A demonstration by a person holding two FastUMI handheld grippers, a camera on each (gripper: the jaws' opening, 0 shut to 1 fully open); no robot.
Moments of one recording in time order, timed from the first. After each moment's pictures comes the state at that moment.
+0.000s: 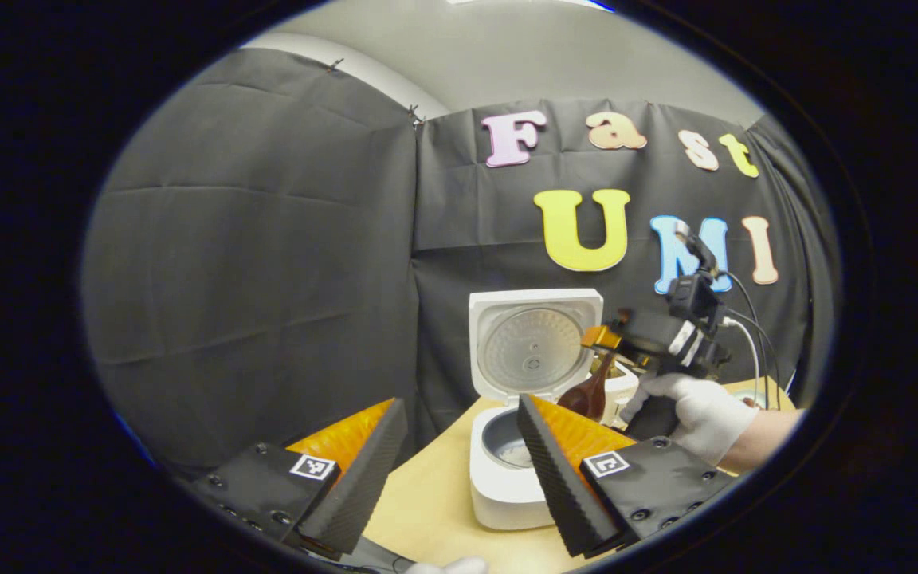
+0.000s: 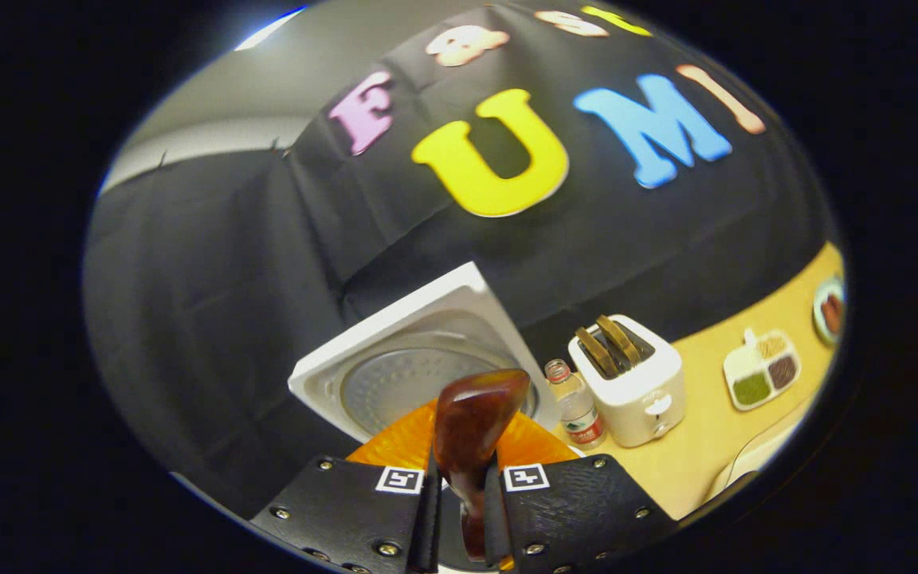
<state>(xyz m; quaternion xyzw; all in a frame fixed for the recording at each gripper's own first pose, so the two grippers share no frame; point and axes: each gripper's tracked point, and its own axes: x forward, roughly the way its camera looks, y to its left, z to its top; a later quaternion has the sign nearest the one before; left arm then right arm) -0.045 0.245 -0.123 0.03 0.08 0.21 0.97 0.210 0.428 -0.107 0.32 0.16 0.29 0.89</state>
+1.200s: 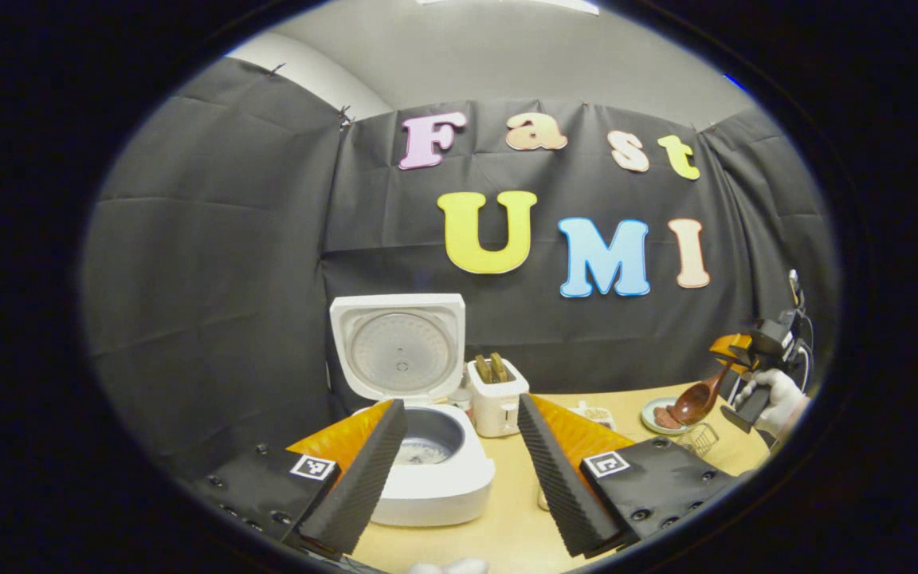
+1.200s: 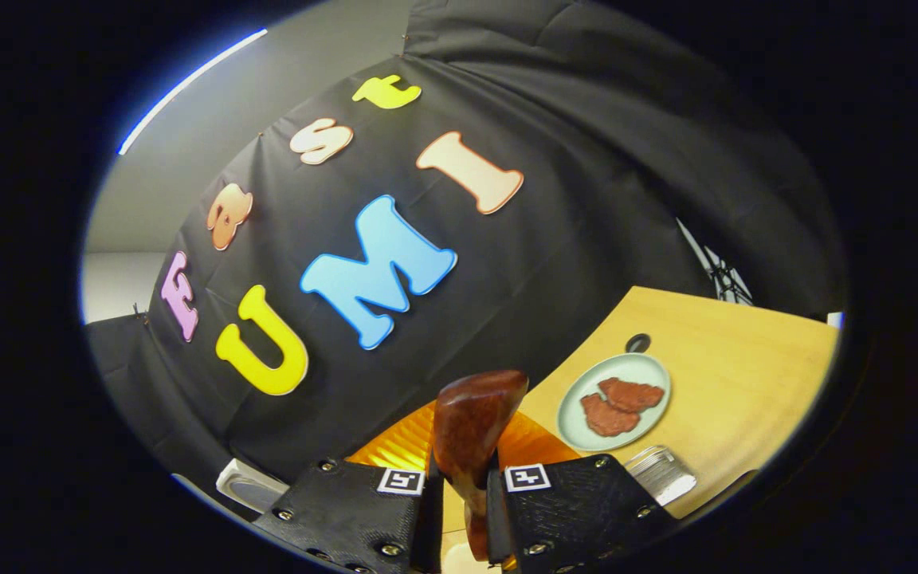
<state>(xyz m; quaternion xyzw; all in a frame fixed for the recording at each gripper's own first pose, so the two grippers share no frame) 0.004 0.048 -0.116 0.01 0.09 0.09 0.99 0.254 -0.106 -0.151 0.38 0.07 0.00 0.92</state>
